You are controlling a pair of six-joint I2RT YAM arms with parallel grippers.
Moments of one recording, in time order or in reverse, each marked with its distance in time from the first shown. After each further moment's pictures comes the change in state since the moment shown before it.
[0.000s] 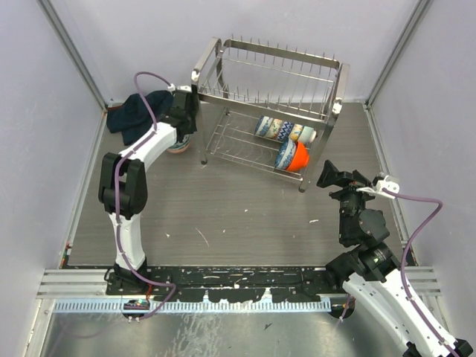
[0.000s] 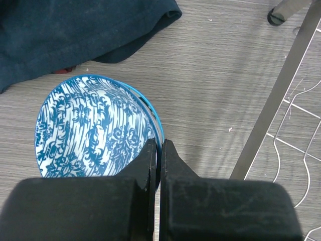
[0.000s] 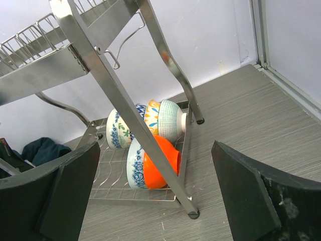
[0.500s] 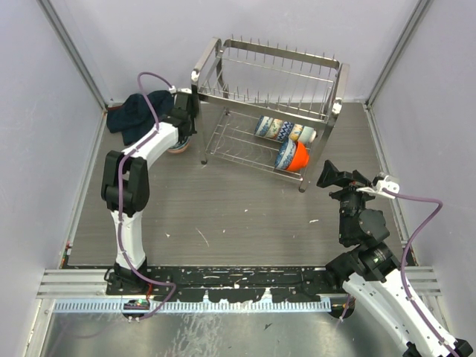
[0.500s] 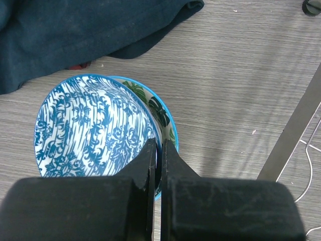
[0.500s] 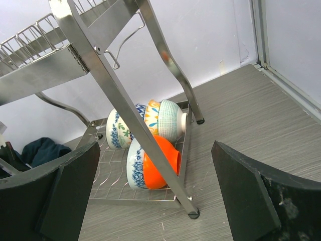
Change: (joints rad) left arm -0.007 0.039 0.019 -0.030 -0.066 0.036; right arm 0.000 0.000 0.000 0.000 0.000 0.000
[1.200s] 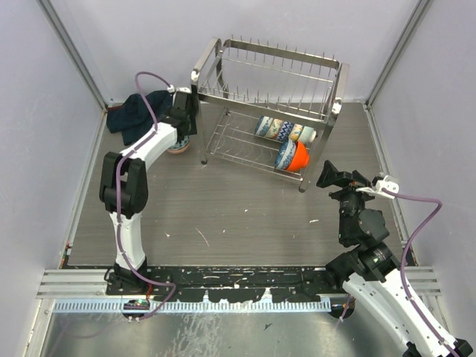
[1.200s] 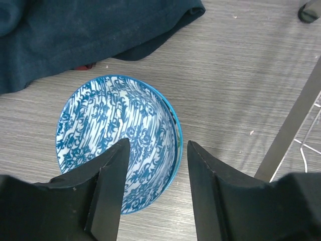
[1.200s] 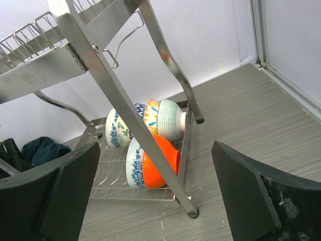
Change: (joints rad) left arm -0.001 -0.011 -0.008 0.006 -0.010 -0.007; right arm 0.000 0.000 -0.003 0.000 0.000 0.000
